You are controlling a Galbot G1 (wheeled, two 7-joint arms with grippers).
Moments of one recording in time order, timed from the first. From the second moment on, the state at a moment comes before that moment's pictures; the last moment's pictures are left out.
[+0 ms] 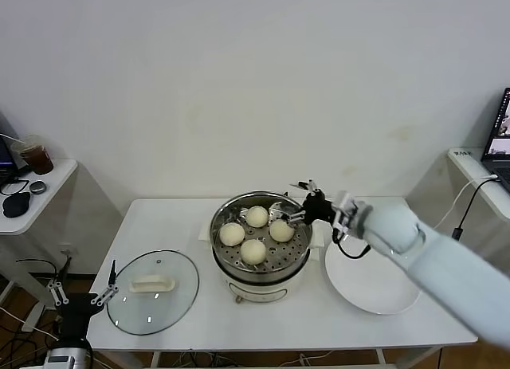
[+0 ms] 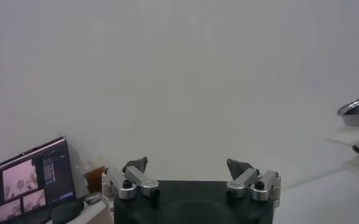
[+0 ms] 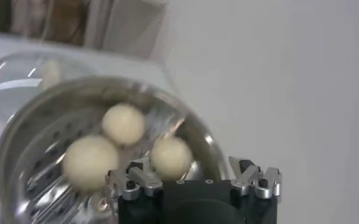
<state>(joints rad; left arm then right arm) 1.64 -1.30 -0.84 -1.92 -0.01 -0.34 -0.04 -0.56 0.75 -0.14 1.79 0.42 -0.22 -0.28</state>
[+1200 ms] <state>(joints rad) 1.59 -1.14 -0.78 -1.64 1.12 -0.34 -0.30 -1.63 1.45 0.93 1.83 0.16 0.32 -0.24</state>
